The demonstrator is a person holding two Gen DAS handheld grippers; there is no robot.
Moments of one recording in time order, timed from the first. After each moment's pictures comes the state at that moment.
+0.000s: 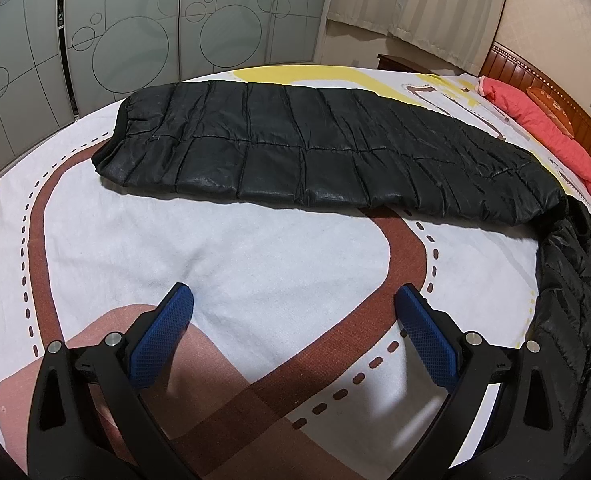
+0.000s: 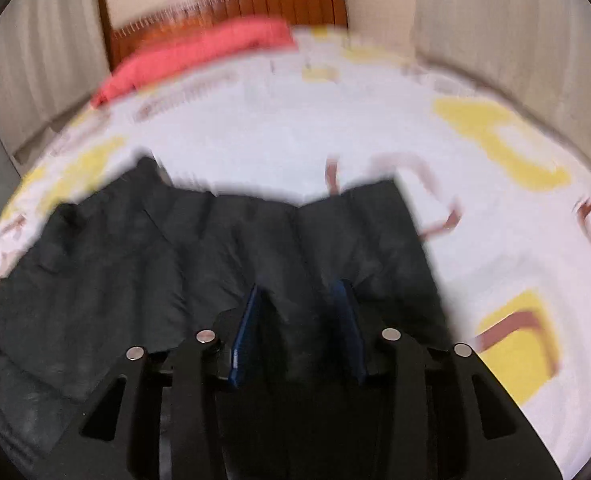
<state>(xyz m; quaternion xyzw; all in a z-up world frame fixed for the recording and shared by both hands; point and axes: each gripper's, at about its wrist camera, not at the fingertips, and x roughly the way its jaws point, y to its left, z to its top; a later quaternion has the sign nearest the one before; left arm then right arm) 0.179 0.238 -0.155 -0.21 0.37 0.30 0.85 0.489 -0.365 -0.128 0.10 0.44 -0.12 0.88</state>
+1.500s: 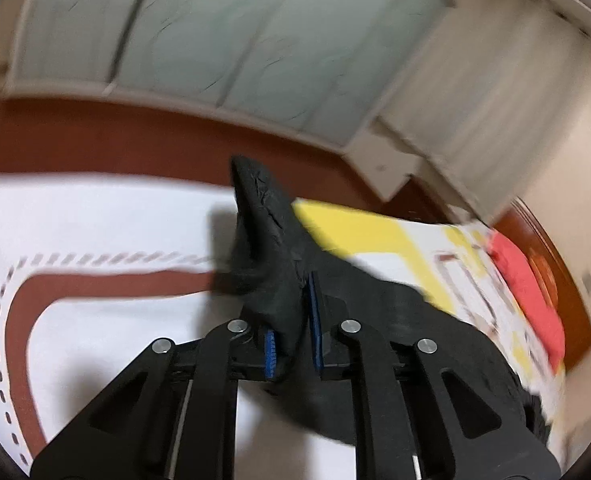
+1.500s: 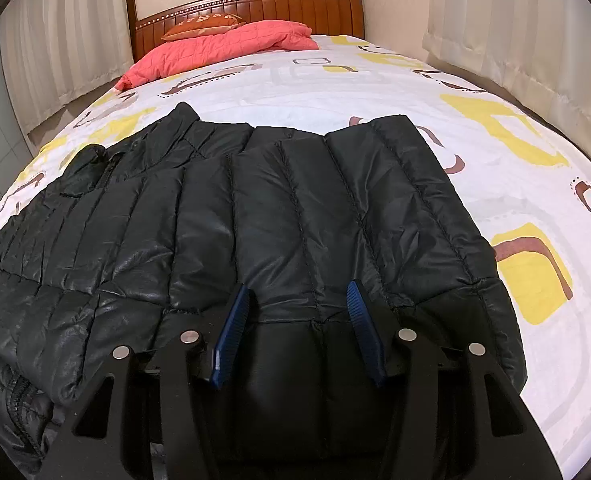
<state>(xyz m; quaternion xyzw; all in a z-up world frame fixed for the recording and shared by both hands) 0.190 0.350 -0.100 -0.34 0.17 0.33 0.86 0.411 -0.331 -0.137 0.07 0.40 -0.11 0.91</state>
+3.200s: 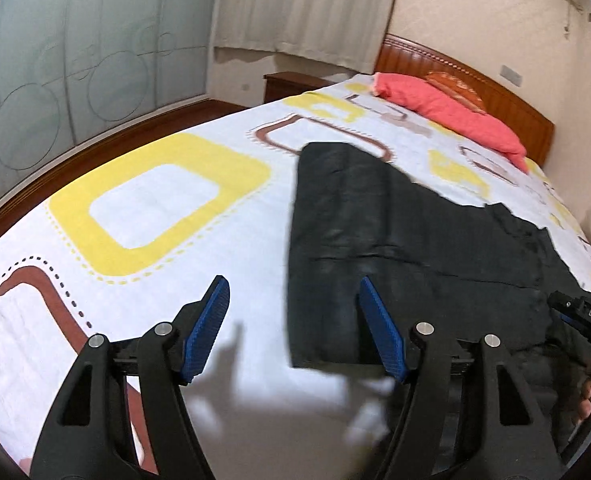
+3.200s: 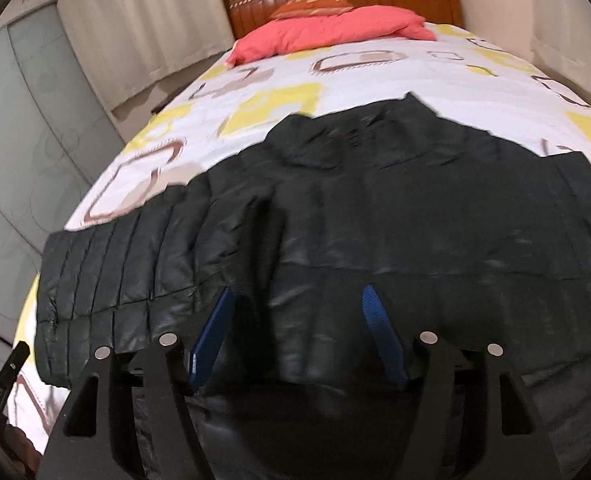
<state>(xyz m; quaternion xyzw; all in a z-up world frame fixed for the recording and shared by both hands) 0.325 0.179 -0.087 -0.14 0.34 0.15 0.92 0.434 -0.135 -0.099 0.11 0.43 0.05 0.89</state>
